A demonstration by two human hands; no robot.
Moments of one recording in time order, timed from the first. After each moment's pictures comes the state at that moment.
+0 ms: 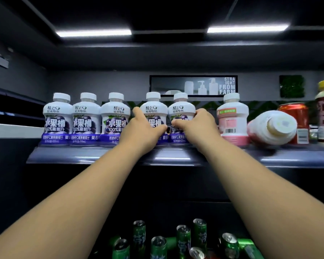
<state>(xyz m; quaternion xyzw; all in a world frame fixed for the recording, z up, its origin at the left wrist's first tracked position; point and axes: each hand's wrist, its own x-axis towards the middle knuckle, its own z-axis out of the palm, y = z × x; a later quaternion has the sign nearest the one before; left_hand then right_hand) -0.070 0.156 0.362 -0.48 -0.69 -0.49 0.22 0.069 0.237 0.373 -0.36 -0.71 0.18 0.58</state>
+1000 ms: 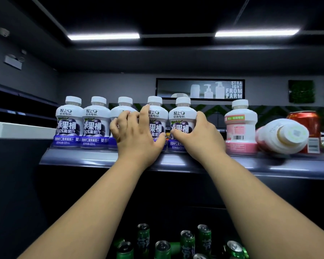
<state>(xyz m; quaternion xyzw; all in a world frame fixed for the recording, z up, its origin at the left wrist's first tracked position) -0.091 0.150 0.335 -0.40 -0.64 -0.44 0.49 0.068 0.205 0.358 -0.38 -0.76 0.02 0.53</state>
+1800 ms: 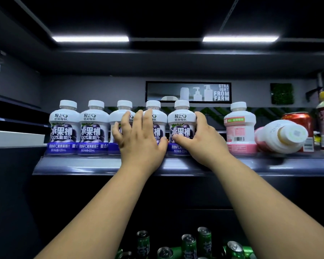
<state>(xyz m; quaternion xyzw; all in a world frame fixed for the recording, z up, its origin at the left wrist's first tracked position) -0.093 0.151 0.336 -0.42 -0.63 -0.43 0.49 0.067 0.210 0.356 -0.36 -0.78 -0.01 0.52</state>
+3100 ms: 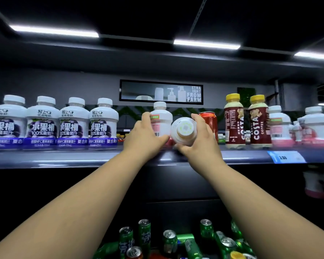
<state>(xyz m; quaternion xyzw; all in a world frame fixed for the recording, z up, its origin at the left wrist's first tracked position) 0.104 0.220 0.350 -0.57 -0.63 -0.48 0.21 0.270 0.260 0.320 -0.32 -0.73 0.01 0.60</state>
